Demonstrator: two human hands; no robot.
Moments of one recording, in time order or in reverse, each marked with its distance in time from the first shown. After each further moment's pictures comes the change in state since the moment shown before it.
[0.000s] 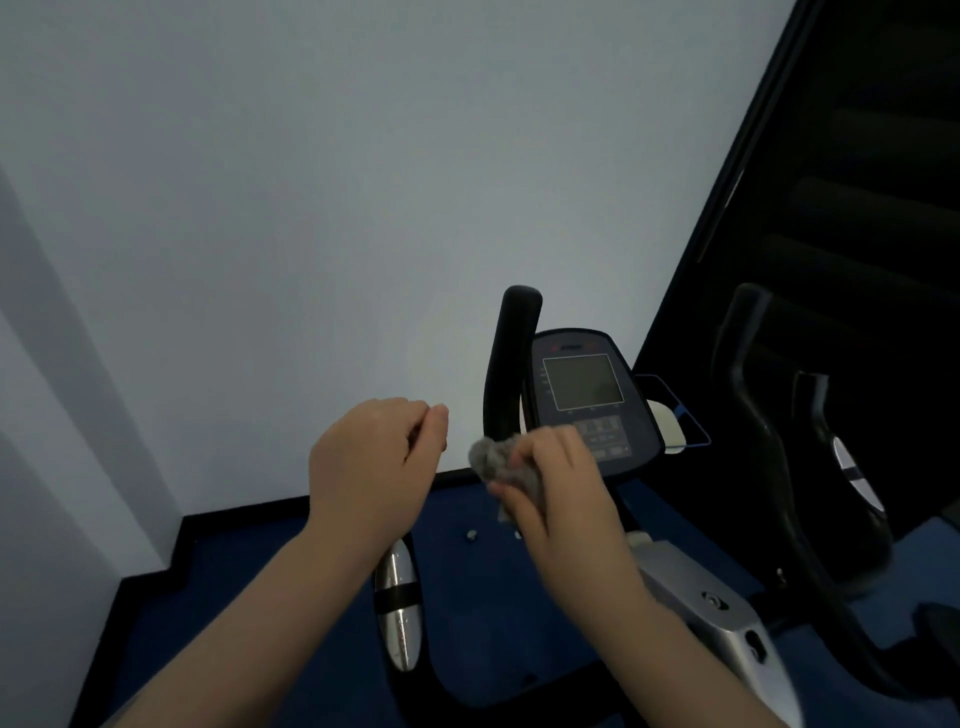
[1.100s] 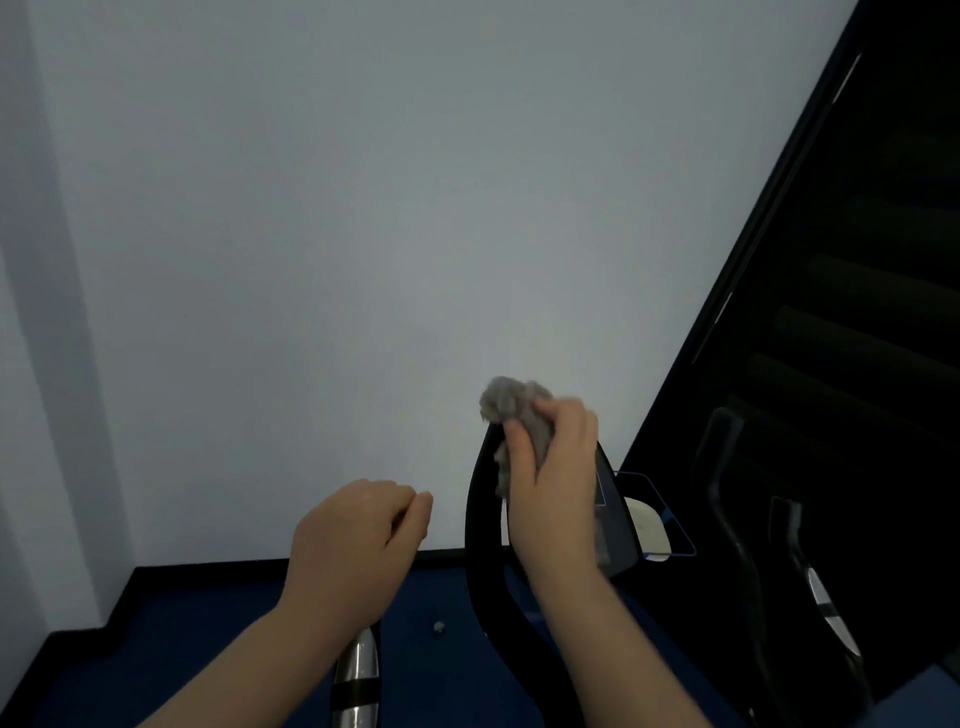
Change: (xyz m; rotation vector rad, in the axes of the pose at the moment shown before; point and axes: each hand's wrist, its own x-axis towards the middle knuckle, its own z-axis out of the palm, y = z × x) left_hand -0.002 0.001 -0.001 -0.030 0.012 -0.035; right_hand 0.089 -0.016 -0.011 0.227 0.300 0.077
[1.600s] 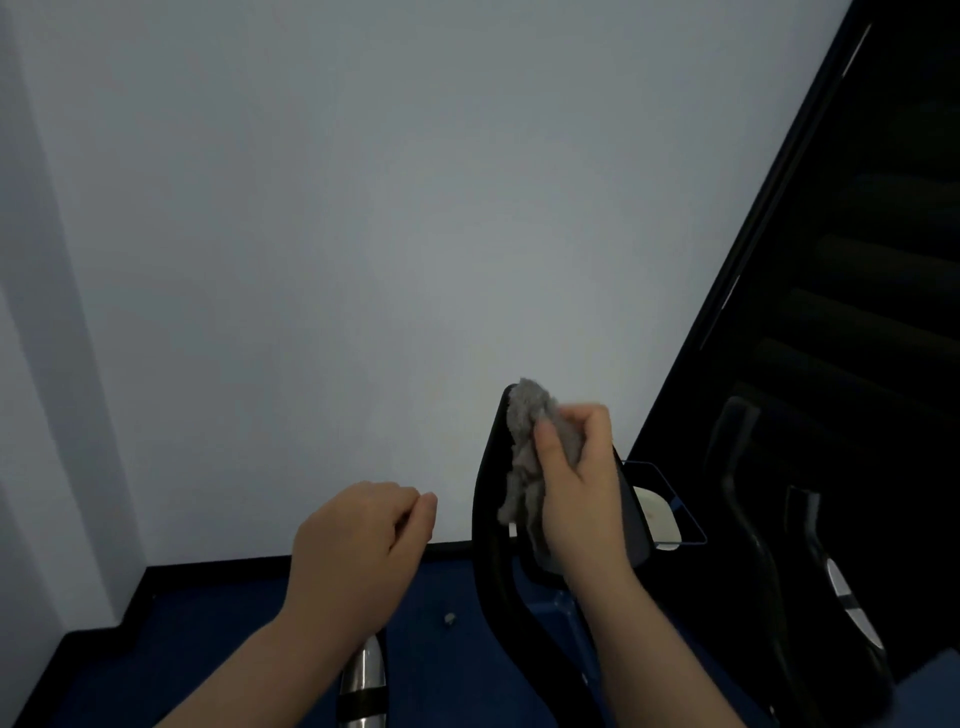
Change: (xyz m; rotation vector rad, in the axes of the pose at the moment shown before) left_hand 0.003 0.000 -0.001 0.009 -0.012 -0.002; right_hand 0.005 0.010 -0.007 0.257 0.012 0.125
